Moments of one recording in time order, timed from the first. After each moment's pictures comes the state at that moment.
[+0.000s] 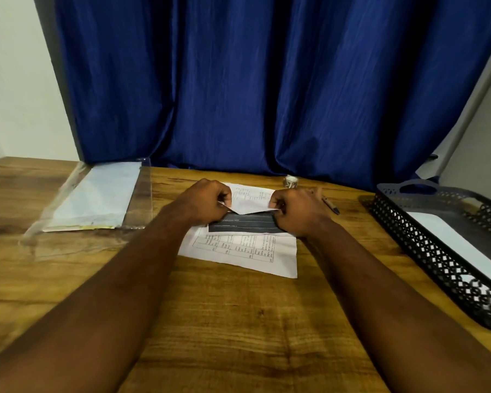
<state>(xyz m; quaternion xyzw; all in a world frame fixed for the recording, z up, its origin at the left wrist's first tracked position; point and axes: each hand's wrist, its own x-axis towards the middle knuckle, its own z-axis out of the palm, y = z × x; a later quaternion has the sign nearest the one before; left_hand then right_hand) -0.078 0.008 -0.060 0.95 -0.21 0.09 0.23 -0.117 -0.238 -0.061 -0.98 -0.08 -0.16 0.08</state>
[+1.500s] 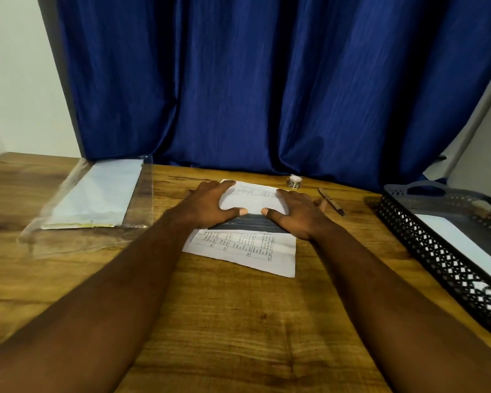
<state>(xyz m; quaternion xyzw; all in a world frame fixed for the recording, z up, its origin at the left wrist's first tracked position) -0.067 0.005 -0.078 0.96 -0.16 0.05 0.21 -0.085 -0.247 -0.085 -0.99 -0.03 -0.05 0.13</state>
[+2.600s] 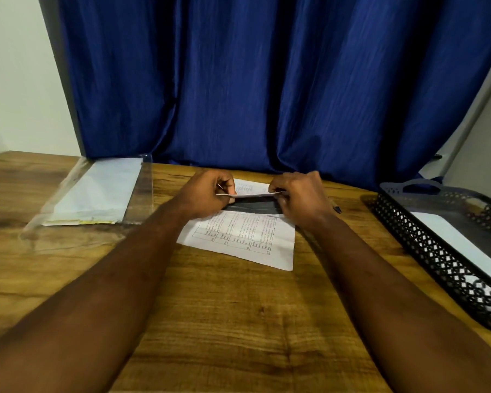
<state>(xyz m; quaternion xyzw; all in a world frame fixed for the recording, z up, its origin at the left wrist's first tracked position) -0.080 0.009 -0.057 0.90 -0.24 0.13 0.34 -0.116 -0.237 -0.048 -0.95 -0.15 -0.28 0.04</state>
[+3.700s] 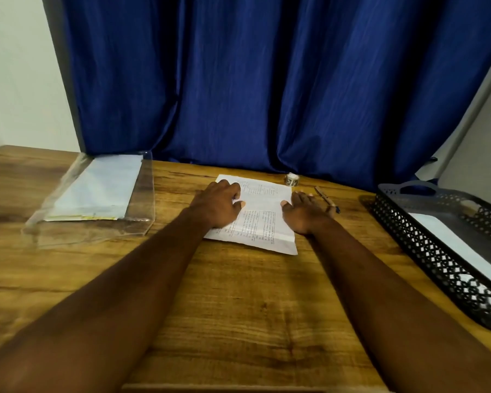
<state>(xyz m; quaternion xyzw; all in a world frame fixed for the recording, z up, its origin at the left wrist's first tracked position) -0.073 -0.023 -0.082 0.97 -0.16 0.09 0.14 -0.074 -0.258 -0.094 -0.99 0.10 0.02 0.09</state>
